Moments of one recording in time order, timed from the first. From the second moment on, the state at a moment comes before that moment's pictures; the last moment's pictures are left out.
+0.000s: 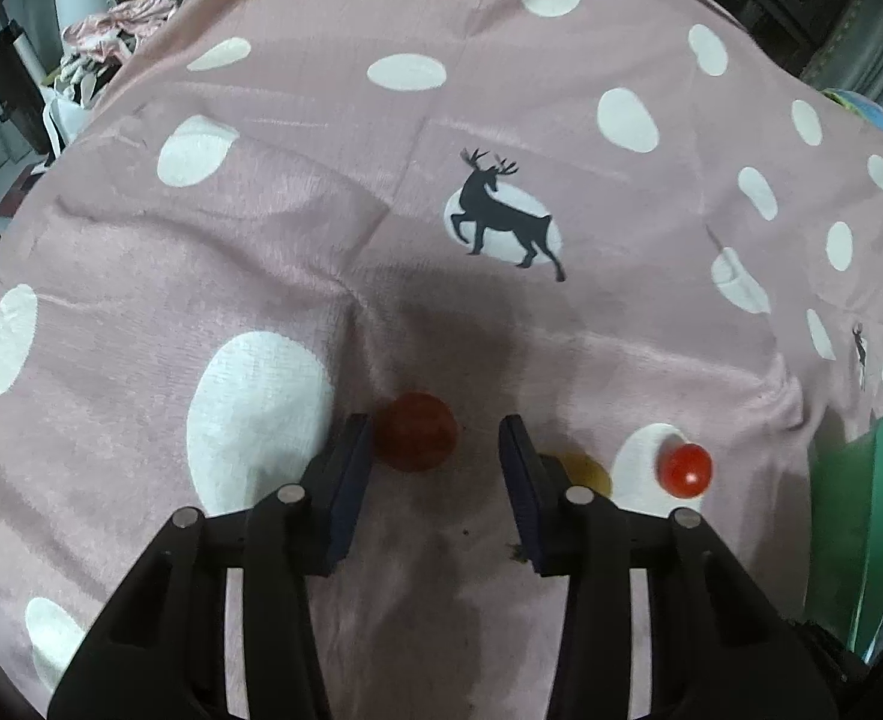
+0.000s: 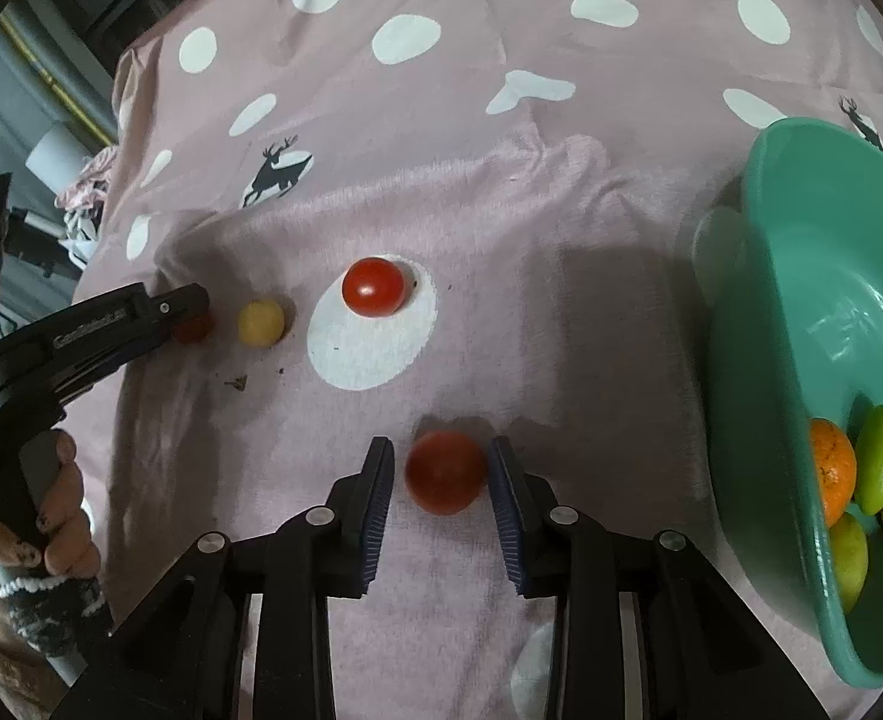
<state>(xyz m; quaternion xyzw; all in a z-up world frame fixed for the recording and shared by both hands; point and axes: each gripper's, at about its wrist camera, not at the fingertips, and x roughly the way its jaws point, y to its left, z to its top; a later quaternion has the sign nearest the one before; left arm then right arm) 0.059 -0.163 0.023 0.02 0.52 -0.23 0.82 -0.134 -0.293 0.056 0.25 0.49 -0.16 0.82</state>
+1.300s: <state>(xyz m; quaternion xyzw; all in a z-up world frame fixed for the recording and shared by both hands) -0.042 -0.179 0.140 0.03 0.35 -0.36 0.86 -0.177 -0.305 0.117 0.25 0.37 -0.18 0.88</state>
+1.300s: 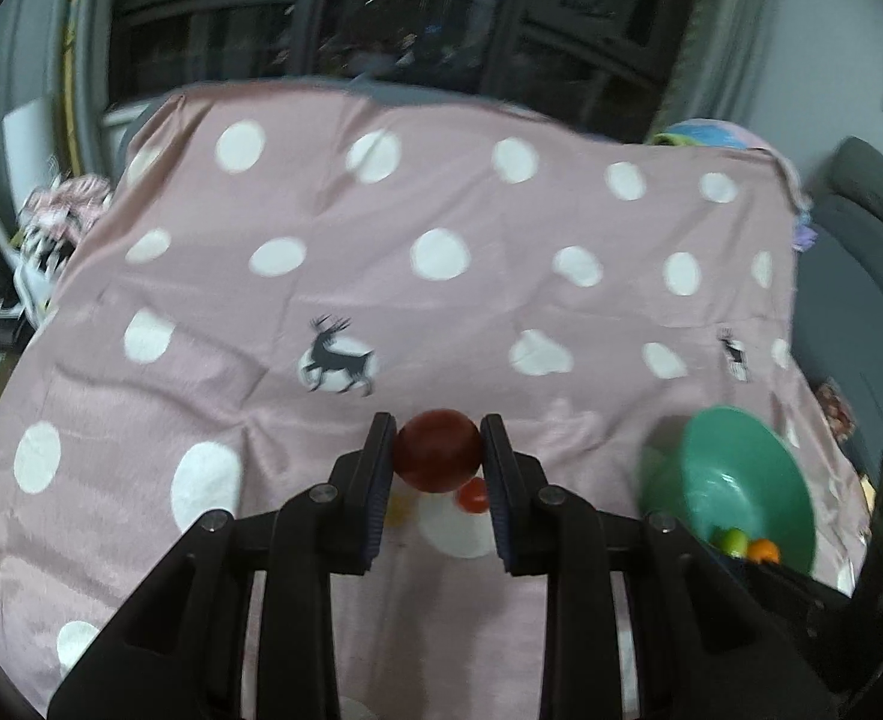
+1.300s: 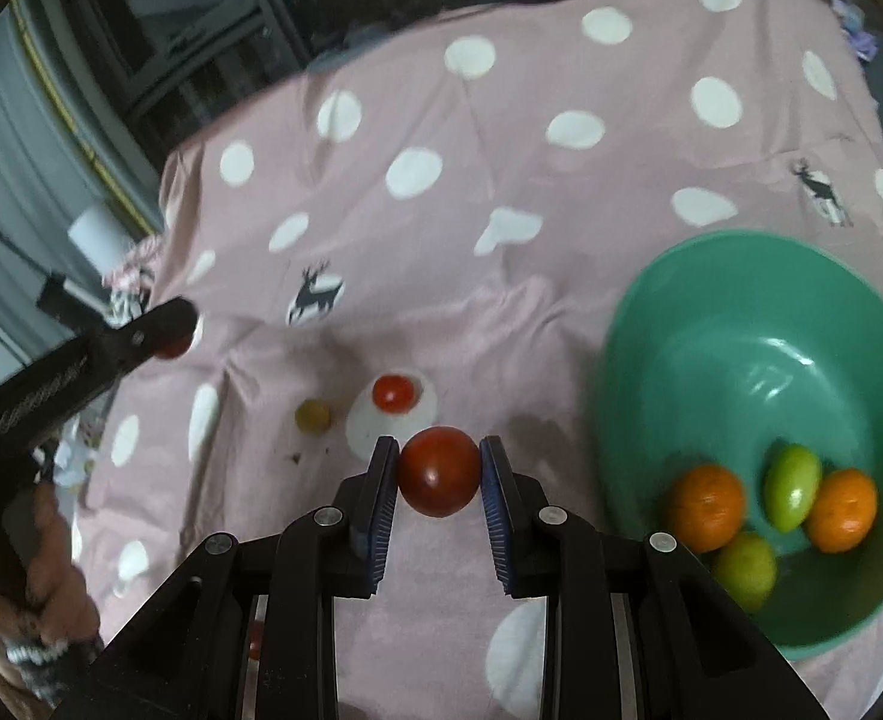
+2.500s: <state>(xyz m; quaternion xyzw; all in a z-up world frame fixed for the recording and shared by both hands) -0.180 -0.304 0.109 0.11 0.38 -0.54 0.75 -0.297 -0.407 0.122 0.38 0.27 -0.33 0.82</state>
